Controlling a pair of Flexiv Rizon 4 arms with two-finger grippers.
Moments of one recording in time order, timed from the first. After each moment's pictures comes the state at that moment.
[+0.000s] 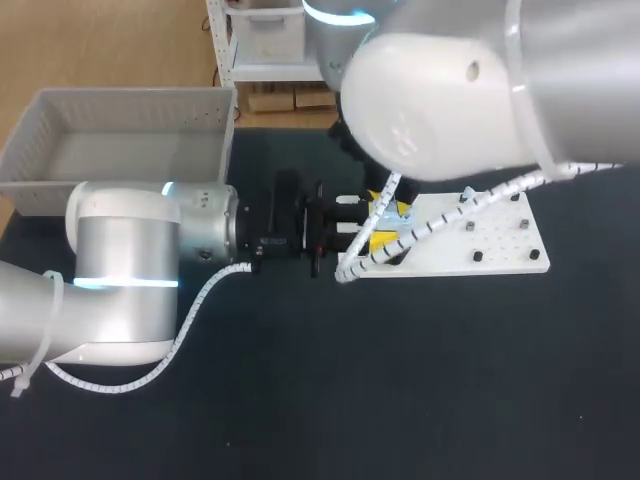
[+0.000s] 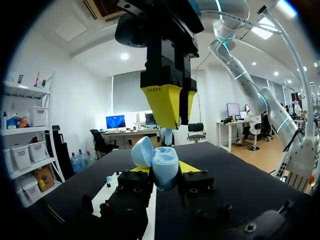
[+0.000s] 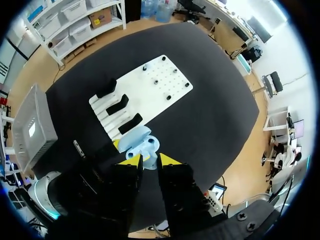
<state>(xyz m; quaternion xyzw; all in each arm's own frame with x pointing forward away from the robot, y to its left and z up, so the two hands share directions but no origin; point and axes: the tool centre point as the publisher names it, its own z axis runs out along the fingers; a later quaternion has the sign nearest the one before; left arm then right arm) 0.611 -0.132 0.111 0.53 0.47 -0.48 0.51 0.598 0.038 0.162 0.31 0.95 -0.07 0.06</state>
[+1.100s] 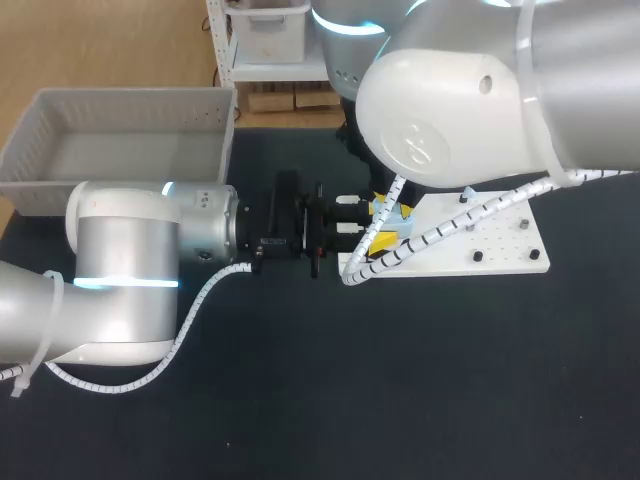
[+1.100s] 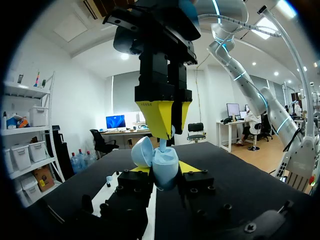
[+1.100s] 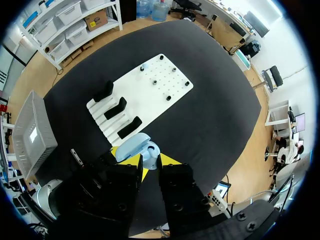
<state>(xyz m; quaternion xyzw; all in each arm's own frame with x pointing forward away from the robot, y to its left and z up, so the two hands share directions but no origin) 0.611 -0.132 0.111 0.53 0.47 -0.48 0.51 0.606 0.030 0.153 0.33 0.94 -0.07 0.05</state>
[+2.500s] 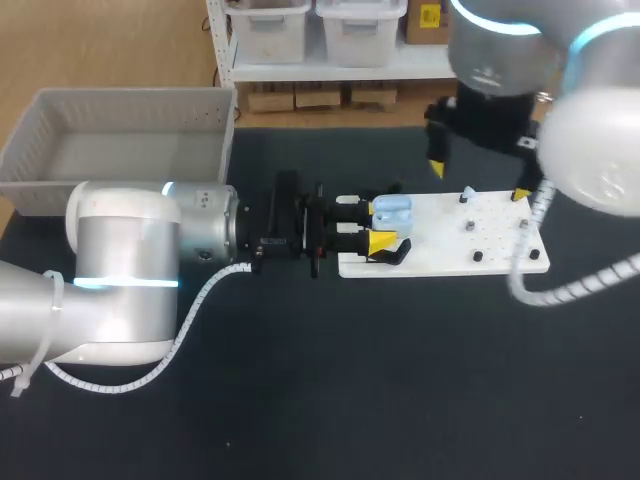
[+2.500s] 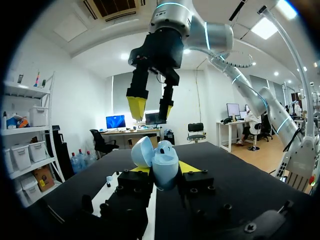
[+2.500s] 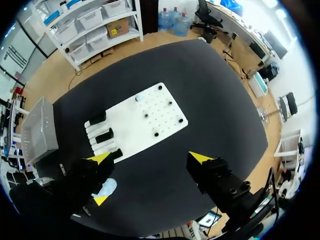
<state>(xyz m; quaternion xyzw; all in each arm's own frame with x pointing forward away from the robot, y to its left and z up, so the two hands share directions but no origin) 0.611 -0.132 0.111 0.53 0.47 -0.48 0.51 0.631 -0.071 0.167 0.23 0.96 -0.02 0.13</state>
